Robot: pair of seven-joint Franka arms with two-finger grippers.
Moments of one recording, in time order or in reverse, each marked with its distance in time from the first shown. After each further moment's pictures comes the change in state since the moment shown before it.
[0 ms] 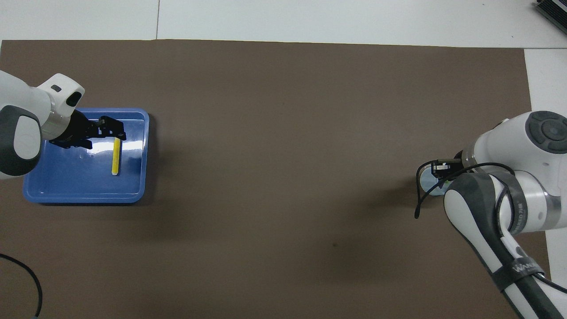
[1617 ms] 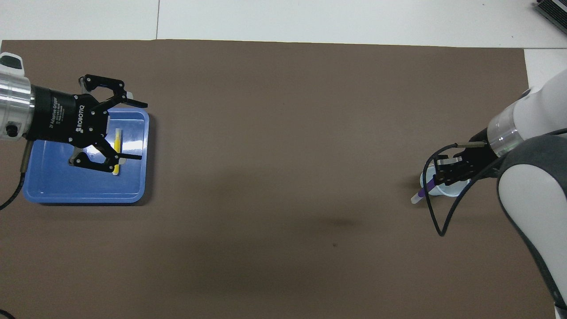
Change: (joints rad) left arm -0.048 -0.231 -0.040 0.115 -0.584 -0.300 -1.253; right arm 0.059 -0.011 0.046 0.442 0.250 -0.571 0.005
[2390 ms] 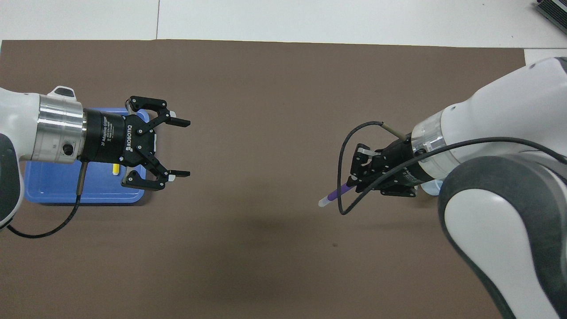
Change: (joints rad) left arm -0.092 -0.083 -0.002 -0.172 -0.184 0.104 -0.119; right arm 0.161 -0.002 0.005 -0.054 0.338 0.192 0.579
